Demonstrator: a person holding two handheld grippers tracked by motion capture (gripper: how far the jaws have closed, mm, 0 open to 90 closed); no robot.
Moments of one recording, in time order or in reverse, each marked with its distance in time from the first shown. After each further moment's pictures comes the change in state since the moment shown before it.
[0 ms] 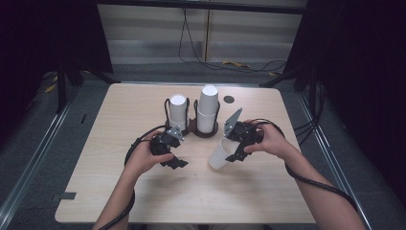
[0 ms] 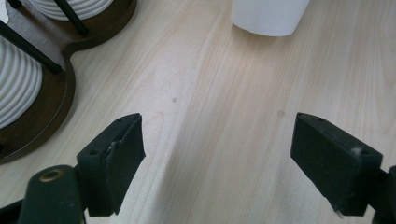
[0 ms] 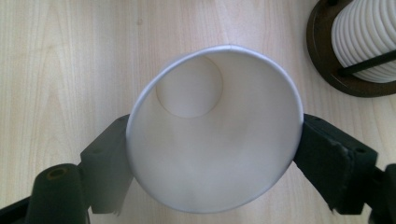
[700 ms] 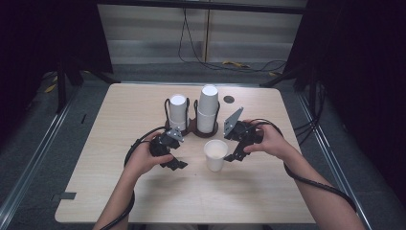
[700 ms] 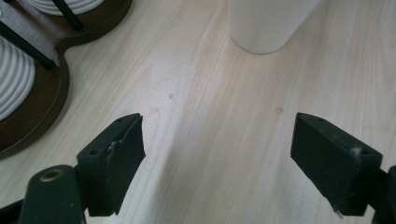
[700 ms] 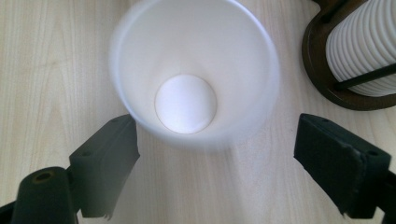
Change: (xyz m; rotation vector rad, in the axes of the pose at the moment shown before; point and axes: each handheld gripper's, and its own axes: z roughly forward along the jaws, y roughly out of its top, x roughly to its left) left arm -0.001 -0.004 0.002 0.000 -0.007 -0.002; right arm -0.001 0.000 0.000 -0.060 -0.006 -0.003
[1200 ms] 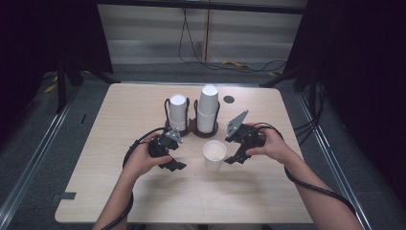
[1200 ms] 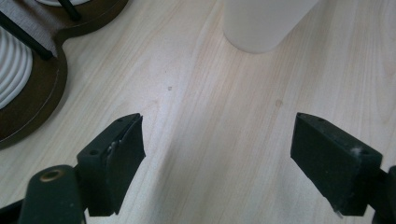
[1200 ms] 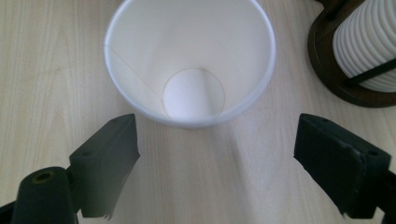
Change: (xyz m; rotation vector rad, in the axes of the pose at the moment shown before) left arm 0.000 -0.004 -0.002 0.013 0.000 0.007; right arm 0.002 -0.016 0.006 -0.067 0.008 0.025
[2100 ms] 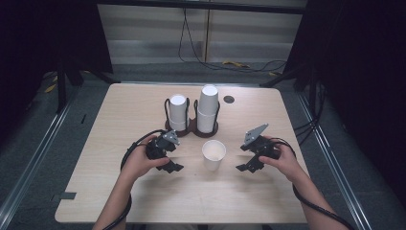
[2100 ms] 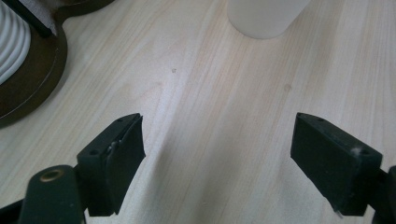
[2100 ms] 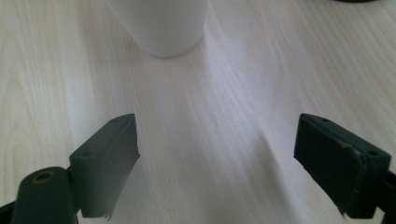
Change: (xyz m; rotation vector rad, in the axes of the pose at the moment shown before) left arm 0.002 -0.012 0.004 0.012 0.006 -0.015; right arm 0.010 -0.073 0.009 -0.062 -0.087 0.189
